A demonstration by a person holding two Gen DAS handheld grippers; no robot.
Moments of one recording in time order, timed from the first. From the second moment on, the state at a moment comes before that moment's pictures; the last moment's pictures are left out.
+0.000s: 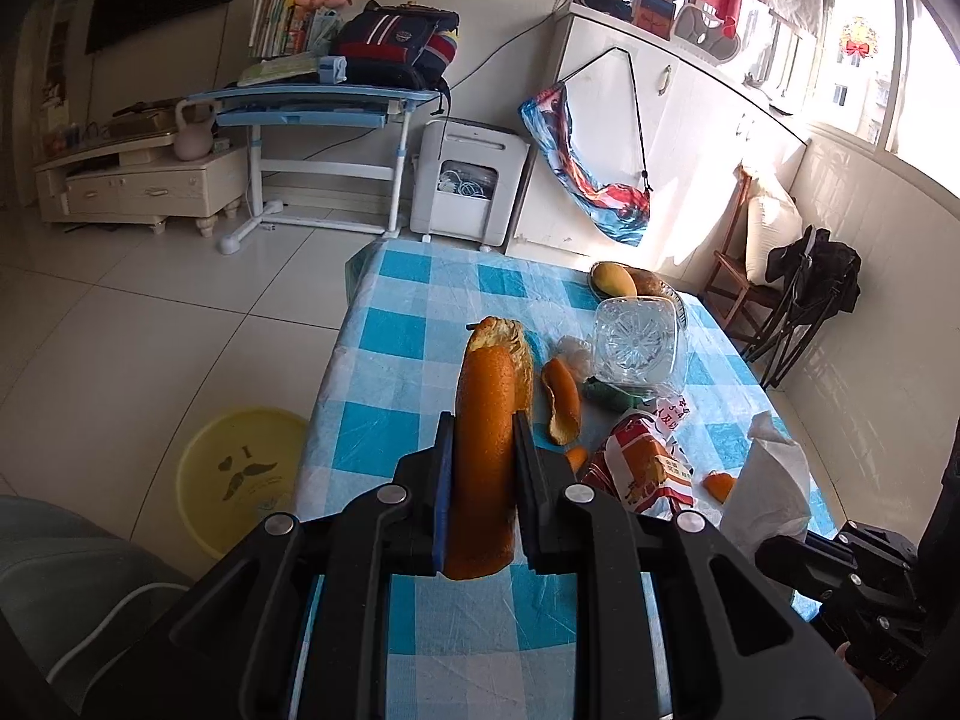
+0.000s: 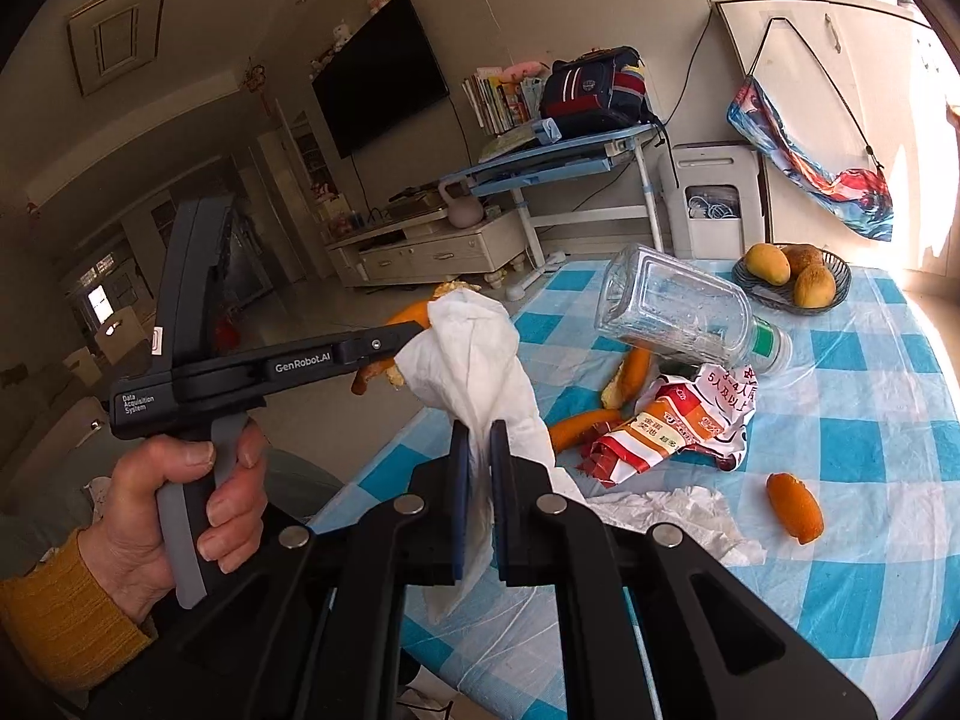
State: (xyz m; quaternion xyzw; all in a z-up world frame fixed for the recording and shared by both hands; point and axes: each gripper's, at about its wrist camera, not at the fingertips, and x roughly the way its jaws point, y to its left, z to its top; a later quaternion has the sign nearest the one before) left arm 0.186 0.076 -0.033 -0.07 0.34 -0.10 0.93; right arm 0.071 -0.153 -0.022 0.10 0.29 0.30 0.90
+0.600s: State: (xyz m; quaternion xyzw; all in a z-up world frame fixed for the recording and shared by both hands) left arm 0.251 0.182 0.001 -0.06 0.34 0.00 0.94; right arm 0.160 -0.062 -0.013 0.08 0.29 0.37 0.88
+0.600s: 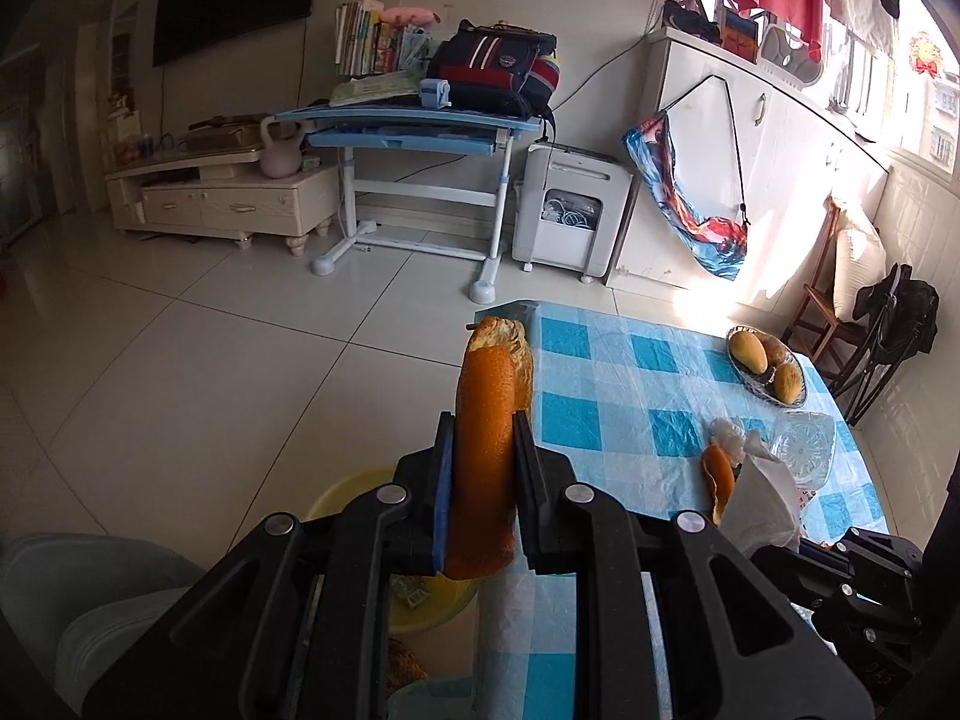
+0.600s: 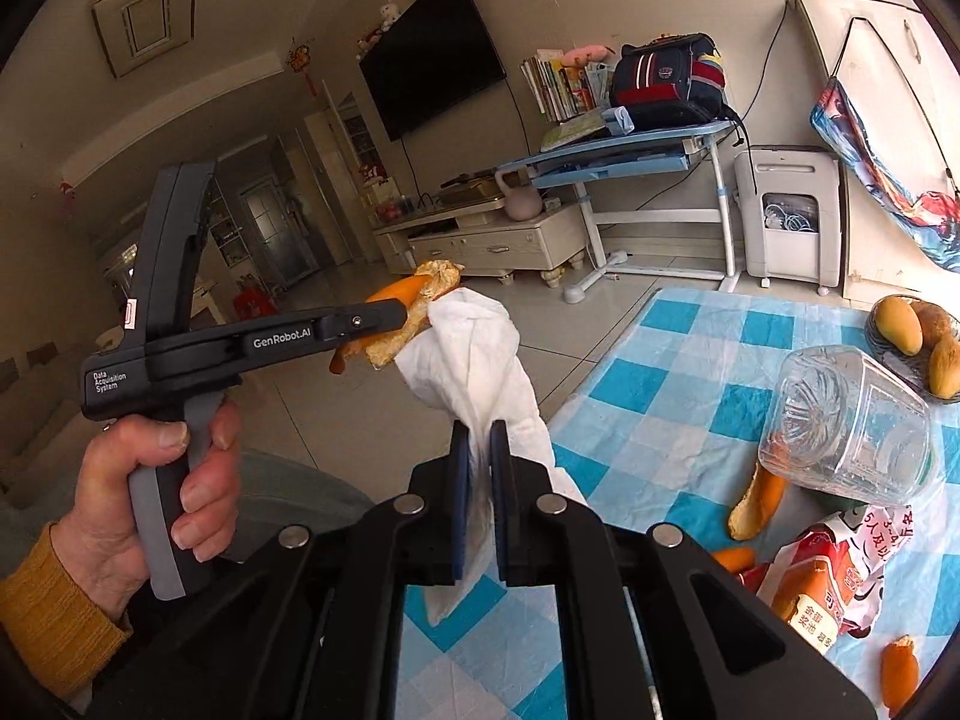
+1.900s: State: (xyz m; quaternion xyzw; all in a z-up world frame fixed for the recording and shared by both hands) left arm 0.334 0.297 -0.071 -0.17 0.41 0.11 0.89; right arm 0.273 0.075 -0.082 0.05 0.42 0.40 0.81
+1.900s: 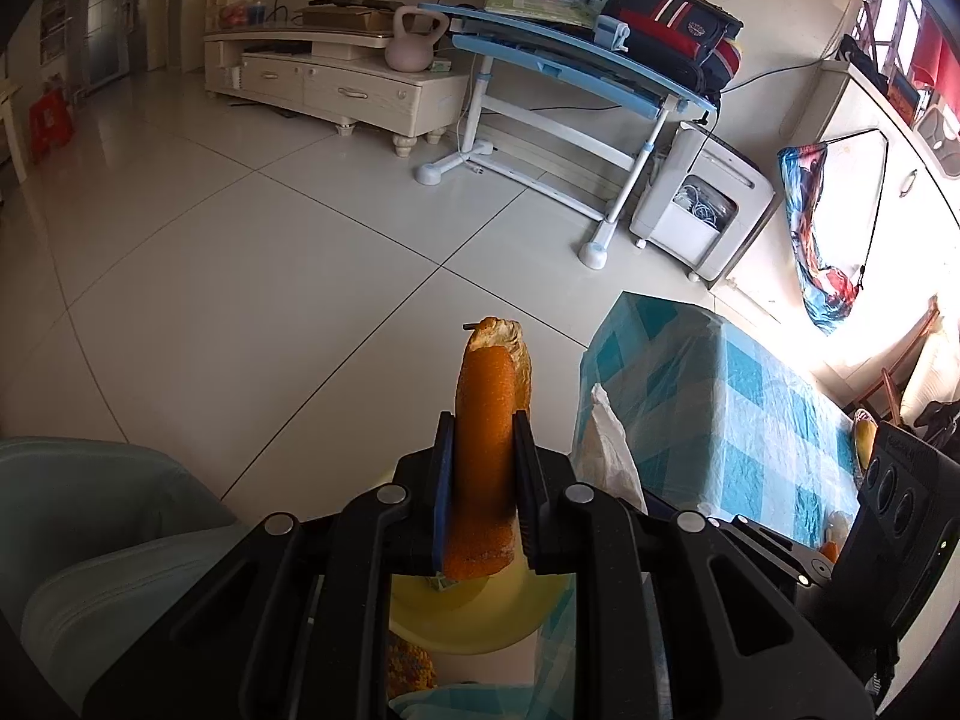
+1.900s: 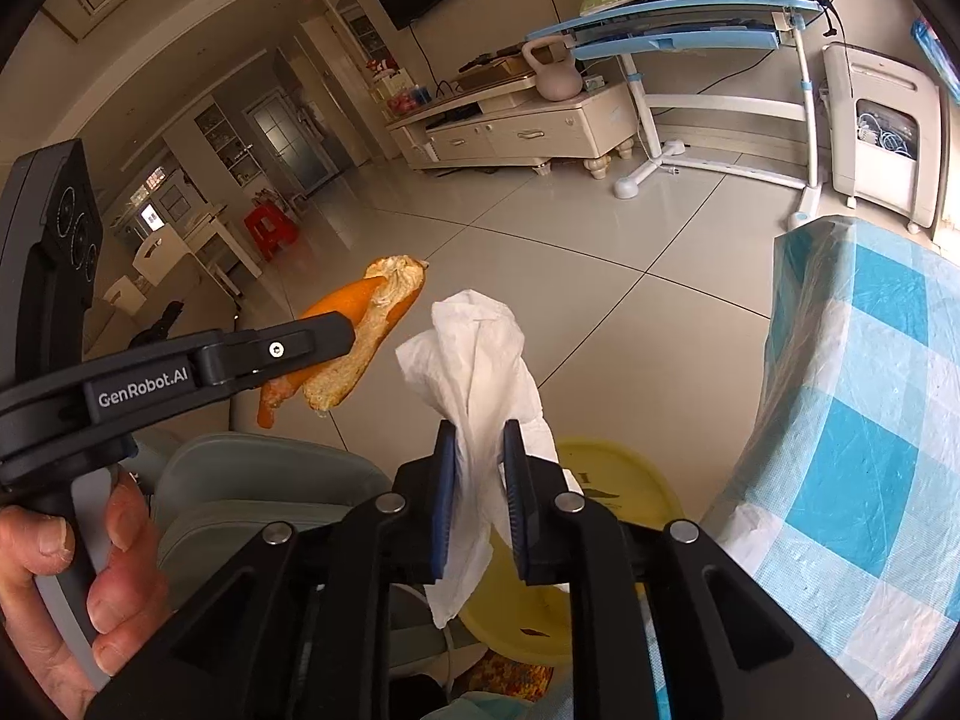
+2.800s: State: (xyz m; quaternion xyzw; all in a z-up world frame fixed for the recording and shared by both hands) left arm 0.344 0.277 -0.085 -0.13 0.45 0.12 0.88; right arm 0.234 0.023 -0.072 0.12 0.38 0.36 0.84
